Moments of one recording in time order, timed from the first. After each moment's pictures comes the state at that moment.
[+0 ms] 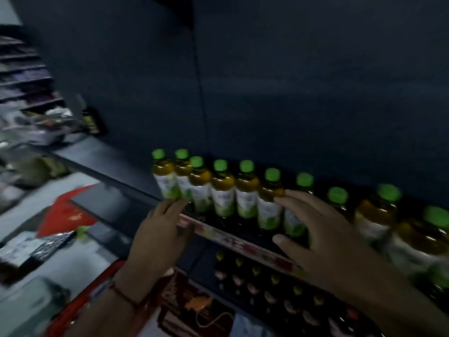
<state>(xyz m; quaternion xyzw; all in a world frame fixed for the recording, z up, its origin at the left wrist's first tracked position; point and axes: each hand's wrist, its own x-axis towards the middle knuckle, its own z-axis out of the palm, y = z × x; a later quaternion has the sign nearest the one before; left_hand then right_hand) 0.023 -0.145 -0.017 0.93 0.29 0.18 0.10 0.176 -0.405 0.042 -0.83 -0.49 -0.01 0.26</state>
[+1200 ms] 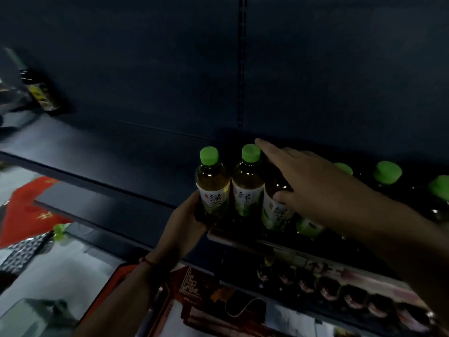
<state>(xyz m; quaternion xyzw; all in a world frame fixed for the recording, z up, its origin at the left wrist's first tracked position) 0.080 0.123 -0.128 0.88 0.16 0.14 0.43 0.211 -0.093 0.031 -0.86 -0.49 0.05 0.12</state>
